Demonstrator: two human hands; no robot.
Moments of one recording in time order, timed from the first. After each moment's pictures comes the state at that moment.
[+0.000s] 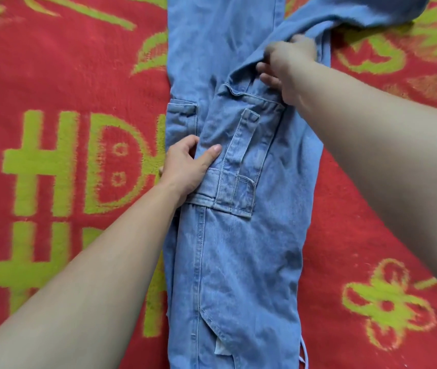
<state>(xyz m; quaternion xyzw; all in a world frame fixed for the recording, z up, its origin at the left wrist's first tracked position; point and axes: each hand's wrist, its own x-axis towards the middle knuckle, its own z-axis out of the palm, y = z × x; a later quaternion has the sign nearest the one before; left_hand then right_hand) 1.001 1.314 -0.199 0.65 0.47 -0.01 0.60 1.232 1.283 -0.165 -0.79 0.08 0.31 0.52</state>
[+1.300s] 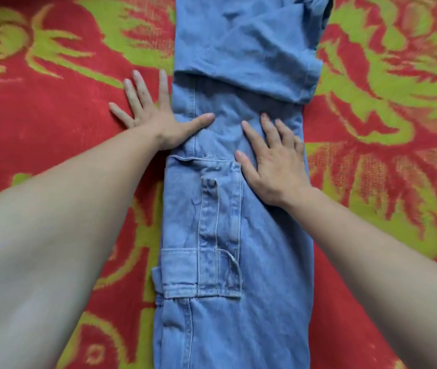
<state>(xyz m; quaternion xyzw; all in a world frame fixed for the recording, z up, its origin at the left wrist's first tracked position) 1.121 1.476 -0.222 0.87 0.45 -0.15 0.16 1.208 1.255 -0.225 -0.90 -0.42 0.11 0.03</state>
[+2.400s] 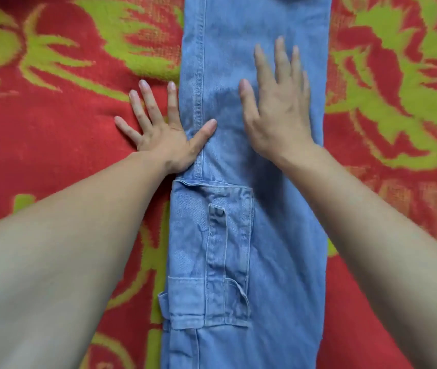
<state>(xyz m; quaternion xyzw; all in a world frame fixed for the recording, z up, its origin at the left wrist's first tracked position) 1.128 1.492 -0.252 0.87 0.45 -0.13 0.16 1.264 1.366 -0.185 -0.91 -0.35 0.11 0.16</state>
